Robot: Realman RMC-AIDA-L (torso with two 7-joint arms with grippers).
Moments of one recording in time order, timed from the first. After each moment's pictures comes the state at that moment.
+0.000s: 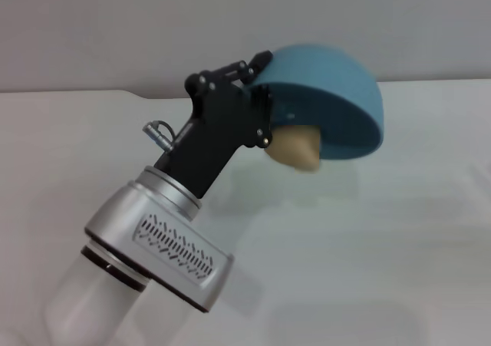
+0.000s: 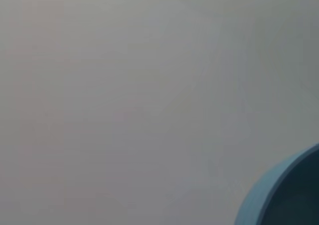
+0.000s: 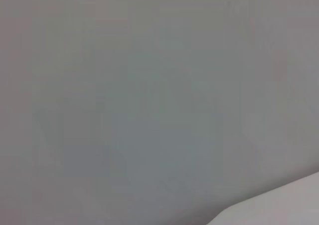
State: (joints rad) left arm -0.33 -2.08 -0.64 -0.82 2.48 1.09 0.94; right arm 0.31 2.06 -0.35 -0.68 -1.80 -1.34 1.69
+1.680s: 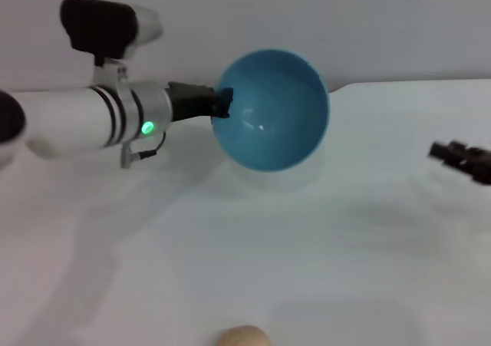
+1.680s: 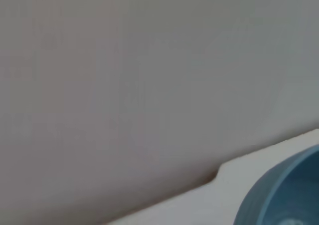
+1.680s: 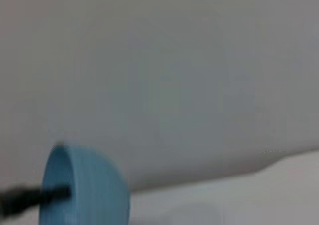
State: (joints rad) left arm -0.64 -2.06 -1.47 -0.82 1.82 -0.43 0.87; right arm 0.38 2.06 -0.53 -0.62 -1.86 -1.30 1.64
